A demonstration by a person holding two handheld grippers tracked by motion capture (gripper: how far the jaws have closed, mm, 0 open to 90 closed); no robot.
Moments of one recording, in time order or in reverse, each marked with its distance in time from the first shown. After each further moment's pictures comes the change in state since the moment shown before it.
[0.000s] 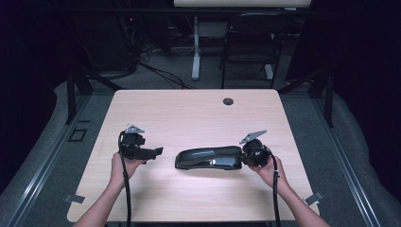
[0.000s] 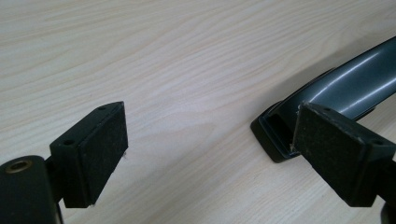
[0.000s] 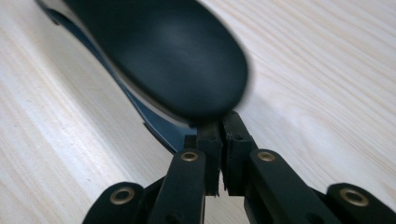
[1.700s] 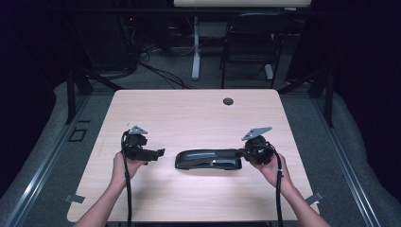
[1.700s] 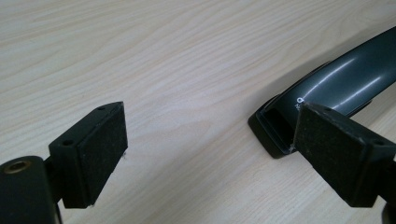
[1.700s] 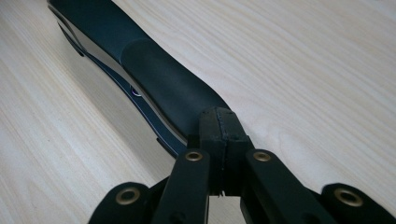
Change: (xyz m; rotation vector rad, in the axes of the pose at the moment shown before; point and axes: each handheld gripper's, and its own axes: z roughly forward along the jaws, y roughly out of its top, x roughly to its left) left arm -0.005 0.001 0.005 0.028 -0.004 0.038; right arm 0.012 0.014 -0.034 -0.068 -0.039 -0.018
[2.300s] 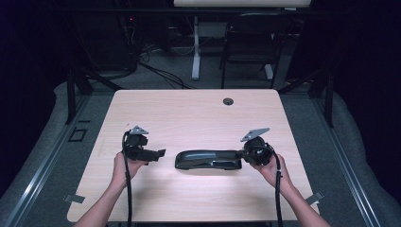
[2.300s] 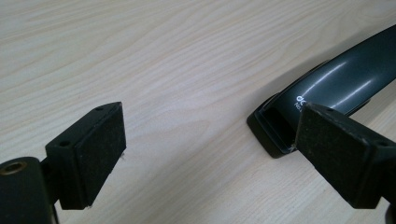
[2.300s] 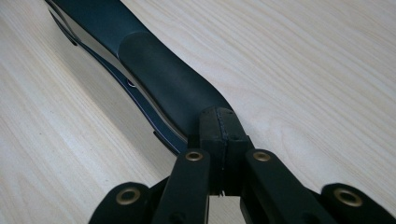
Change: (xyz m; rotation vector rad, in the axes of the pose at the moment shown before) left arm -0.001 0.000 0.003 0.000 -0.002 0.004; right arm -0.001 -0.003 0.007 0.028 -0.004 -0.007
